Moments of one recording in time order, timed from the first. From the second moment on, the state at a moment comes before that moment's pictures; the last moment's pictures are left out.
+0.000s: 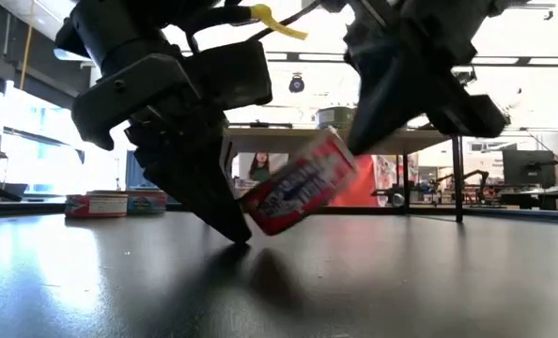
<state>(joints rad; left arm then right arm) -0.38 1.96 1.04 -0.14 -0.19 -0.35 0.44 1.79 1.17 -0.36 0.25 1.48</state>
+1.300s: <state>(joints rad) -0.35 1.95 1.04 -0.03 -0.14 -0.31 0.43 1.75 1.18 -0.19 0.31 1.39</state>
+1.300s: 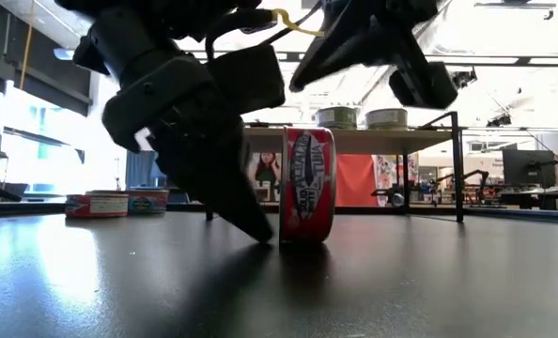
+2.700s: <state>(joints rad) -0.30 1.38 0.85 -0.18 -0.10 -0.51 0.47 1.66 1.36 -0.20 0.27 1.00</state>
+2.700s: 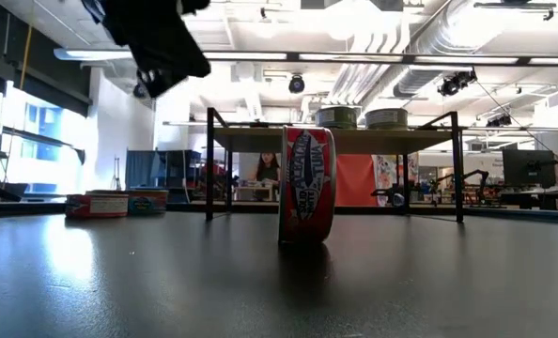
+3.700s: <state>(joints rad) 0.07 1.11 0.86 -0.40 0.22 0.13 0.38 2.39 2.27 -1.39 0.12 1.86</state>
